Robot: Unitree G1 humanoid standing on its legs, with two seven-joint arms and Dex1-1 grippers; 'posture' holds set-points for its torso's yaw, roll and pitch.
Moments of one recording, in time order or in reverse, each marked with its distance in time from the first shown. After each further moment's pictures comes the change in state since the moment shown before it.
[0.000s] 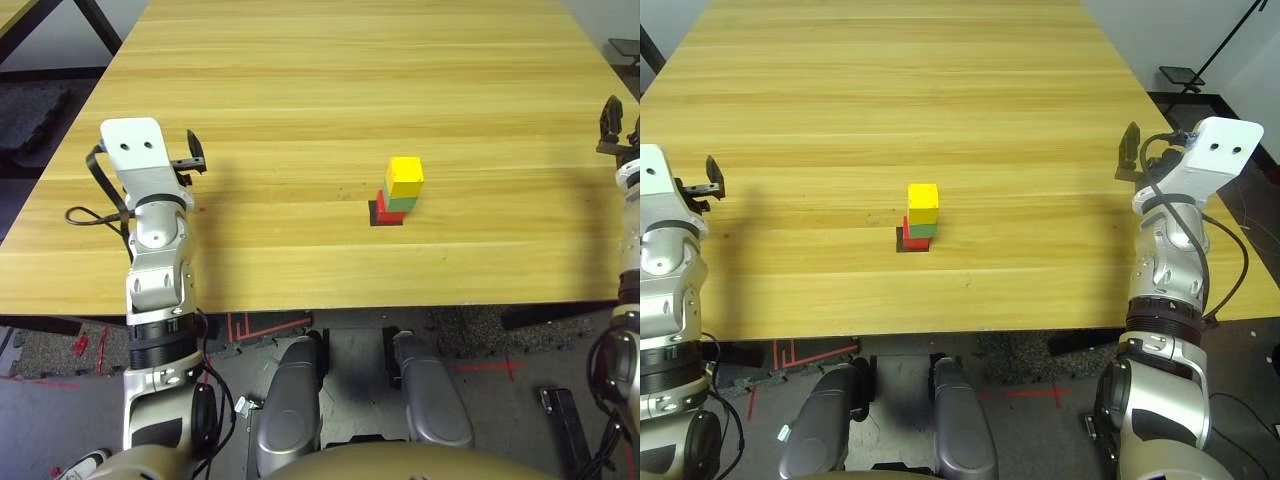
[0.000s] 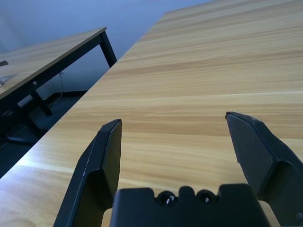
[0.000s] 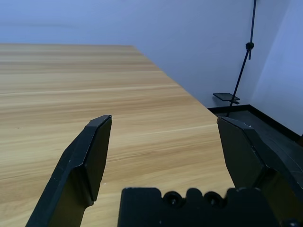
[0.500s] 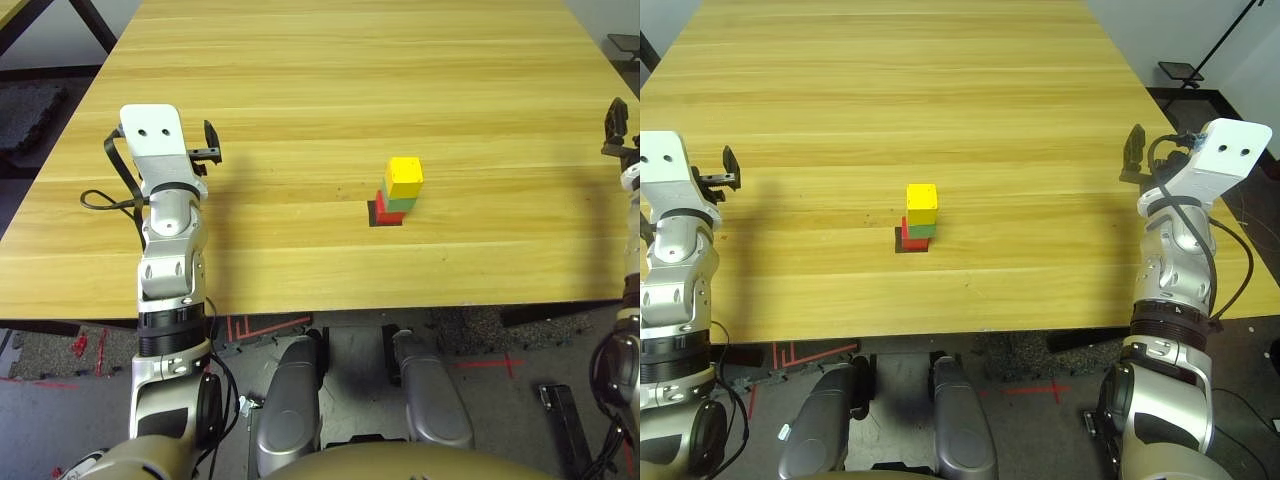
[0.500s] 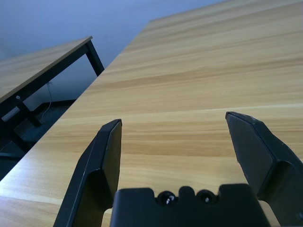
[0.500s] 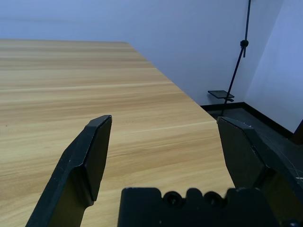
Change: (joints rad) left arm -0.074 0.018 -0.027 0.070 0.008 -0.004 -0.011; right arm 0.025 -0.014 -0.012 -0.045 0.002 0.026 0.010
